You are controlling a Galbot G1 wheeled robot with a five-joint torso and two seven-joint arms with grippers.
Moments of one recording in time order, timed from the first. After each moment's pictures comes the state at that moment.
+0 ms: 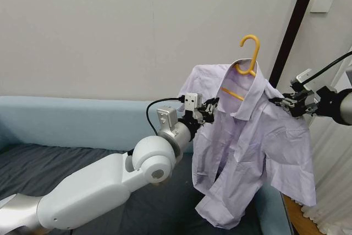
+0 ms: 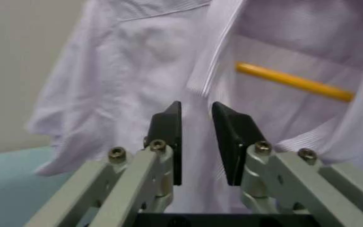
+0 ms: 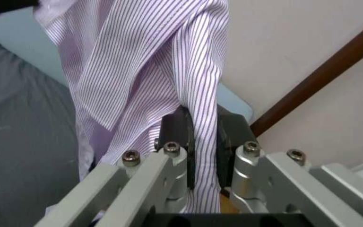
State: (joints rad) left arm 0.20 -0.95 0.47 -2.07 -1.14 0.24 -0.62; right arm -1.01 -0.17 0.83 2.27 1.70 -0.71 0.35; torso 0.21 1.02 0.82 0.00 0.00
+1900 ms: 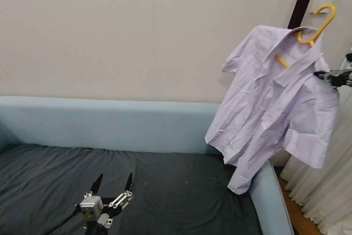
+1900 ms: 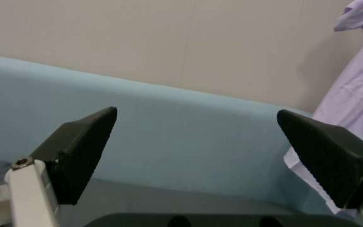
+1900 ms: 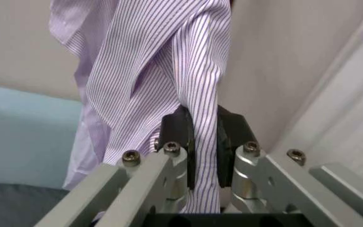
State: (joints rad) left arm 1.77 -1.13 -0.39 -2.30 -0.36 -0.23 -0.31; right arm -0.61 0.03 0.53 1.93 1.55 -0.73 0.37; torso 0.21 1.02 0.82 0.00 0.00
